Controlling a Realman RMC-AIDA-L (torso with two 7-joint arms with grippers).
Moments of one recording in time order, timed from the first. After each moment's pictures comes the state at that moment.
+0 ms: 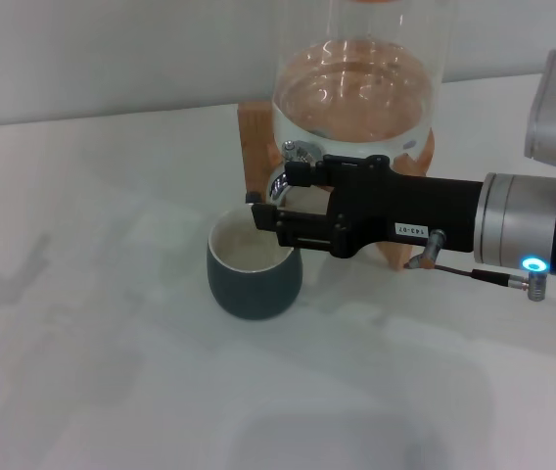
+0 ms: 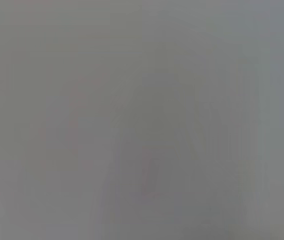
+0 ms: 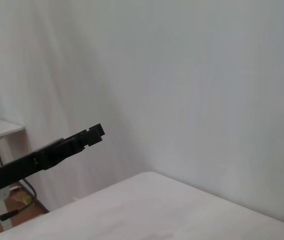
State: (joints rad) left arm -0.16 -2.08 1.13 0.65 -2.35 -1.33 2.23; right arm 0.06 2.01 -1.68 -1.51 1.66 0.88 -1.29
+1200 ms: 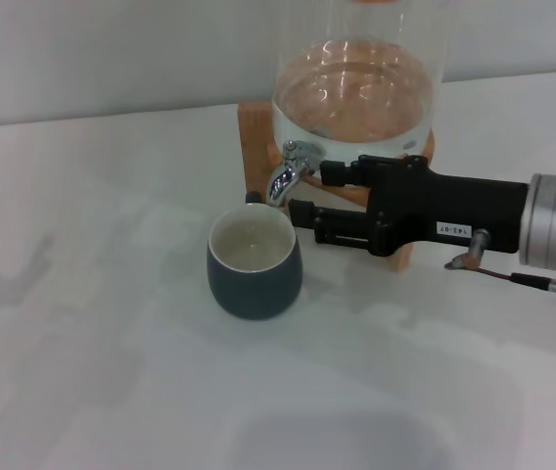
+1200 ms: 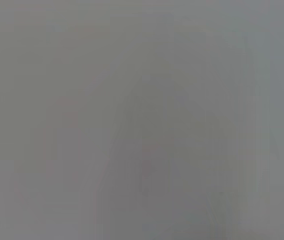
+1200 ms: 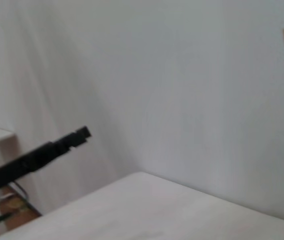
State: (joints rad) left arm -0.16 -2.08 1.13 0.66 -2.34 -1.34 2.21; right arm 0.02 2.01 -1.59 -1.52 1.68 0.98 -1.29
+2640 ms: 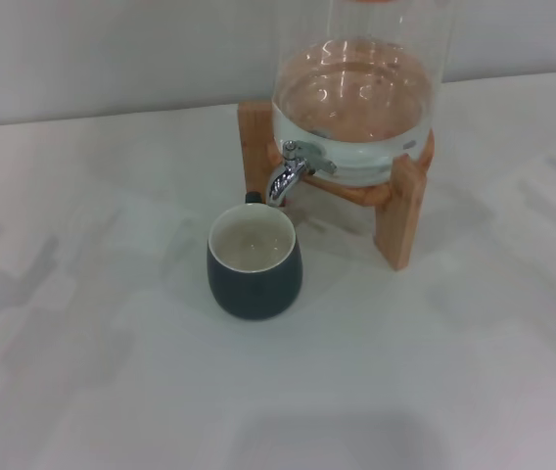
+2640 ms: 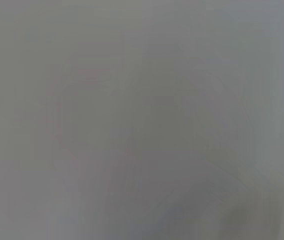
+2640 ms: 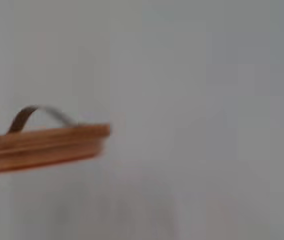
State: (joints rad) left arm -0.18 -2.07 1.13 0.64 -2.22 -1.20 2.10; right arm 0.09 2.01 -0.80 -0.96 1.88 1.31 -1.79
